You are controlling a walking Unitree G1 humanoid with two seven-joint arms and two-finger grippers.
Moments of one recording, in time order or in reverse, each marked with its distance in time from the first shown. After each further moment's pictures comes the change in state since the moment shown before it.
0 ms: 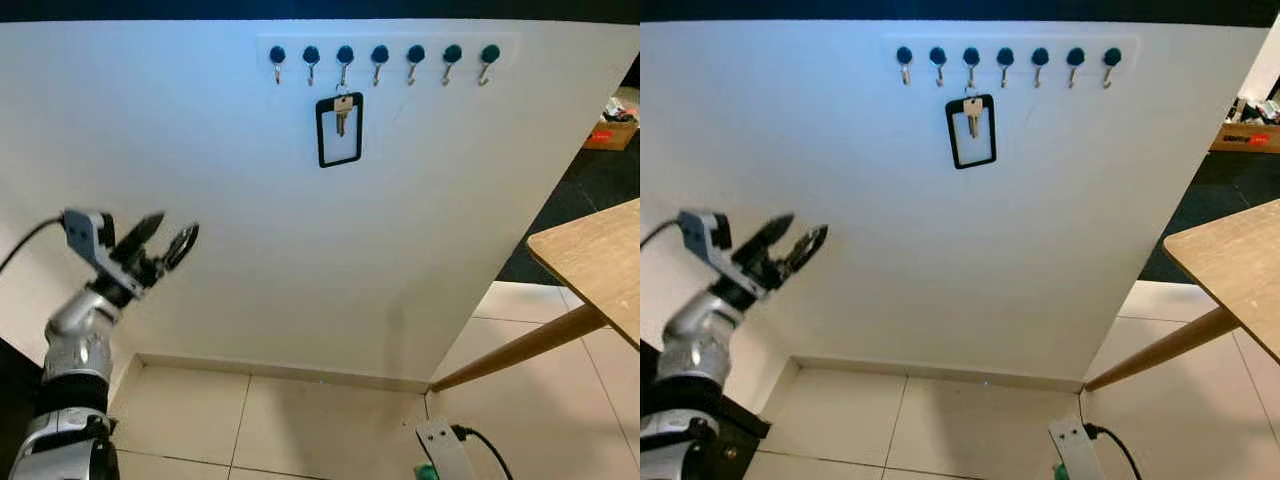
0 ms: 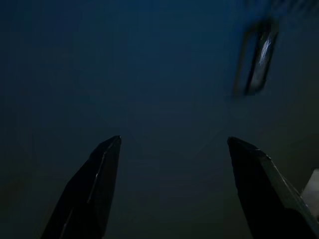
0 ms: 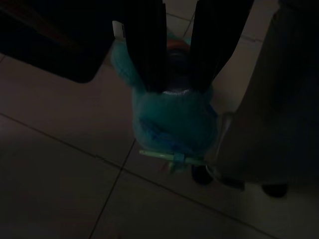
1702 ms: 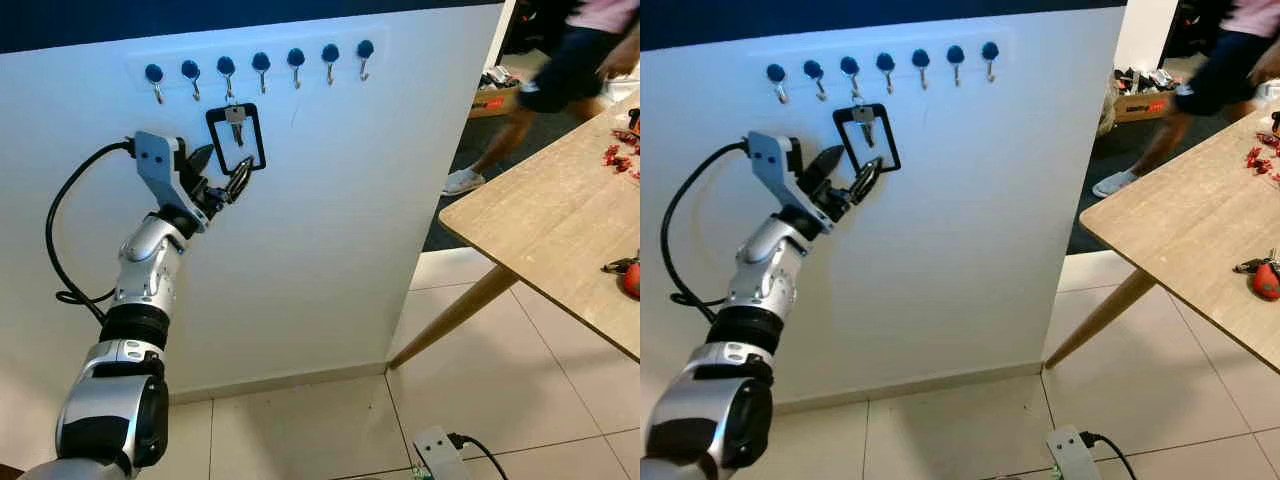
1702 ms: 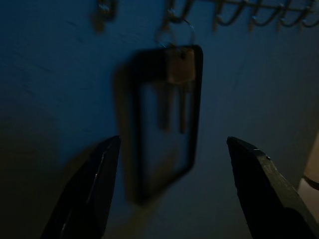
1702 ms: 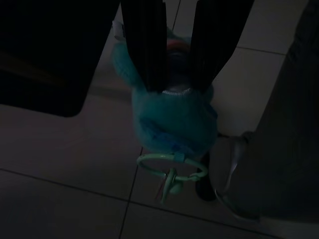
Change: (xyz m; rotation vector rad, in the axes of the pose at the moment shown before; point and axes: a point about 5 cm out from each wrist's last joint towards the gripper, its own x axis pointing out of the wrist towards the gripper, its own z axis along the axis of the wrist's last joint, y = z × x) left arm 0.087 -0.029 0.007 0.114 0.023 0.075; right arm 0.000 0.006 -0.010 -0.053 0.031 0.013
